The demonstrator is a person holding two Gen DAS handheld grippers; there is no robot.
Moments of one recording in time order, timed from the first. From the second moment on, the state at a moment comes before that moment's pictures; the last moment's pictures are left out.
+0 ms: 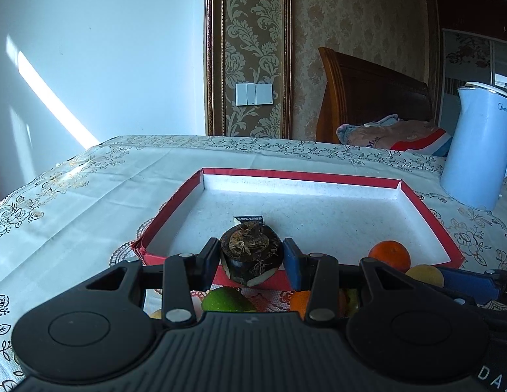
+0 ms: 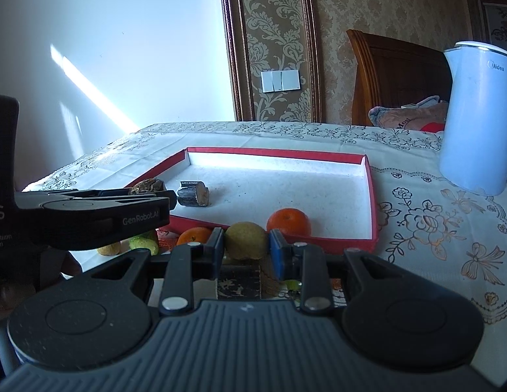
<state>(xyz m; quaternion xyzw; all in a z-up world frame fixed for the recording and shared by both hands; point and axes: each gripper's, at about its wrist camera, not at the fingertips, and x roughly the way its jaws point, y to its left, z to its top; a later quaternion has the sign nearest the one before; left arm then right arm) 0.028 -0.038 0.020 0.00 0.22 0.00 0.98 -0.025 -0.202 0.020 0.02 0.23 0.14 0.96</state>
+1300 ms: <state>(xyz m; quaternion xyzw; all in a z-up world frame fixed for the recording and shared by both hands) 0.096 -0.027 0.002 0.00 0.25 0.01 0.97 0.070 -0.165 0.006 -0.03 0.26 0.13 0.96</state>
